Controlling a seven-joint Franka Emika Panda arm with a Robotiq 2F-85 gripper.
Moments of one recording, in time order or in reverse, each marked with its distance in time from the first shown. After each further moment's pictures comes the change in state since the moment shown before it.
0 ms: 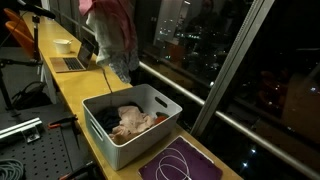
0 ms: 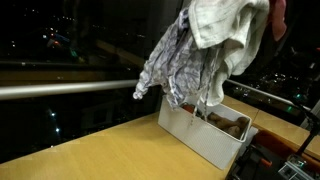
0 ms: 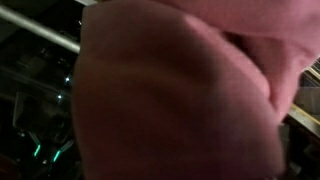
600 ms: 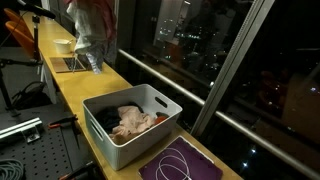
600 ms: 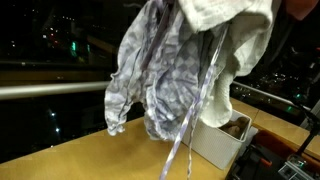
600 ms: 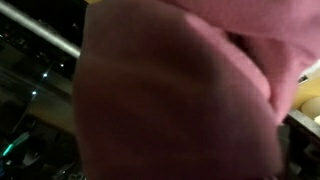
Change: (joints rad) arm 0.101 0.126 0.113 0.166 -0.059 -0.095 0.104
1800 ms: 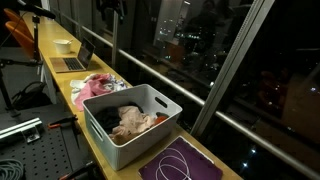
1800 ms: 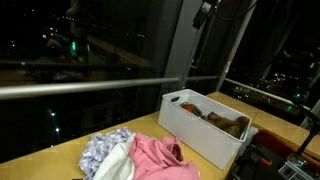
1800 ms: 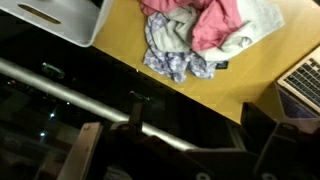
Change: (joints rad) arm -0.045 0.115 -0.081 -0.098 -0.003 0.073 0.006
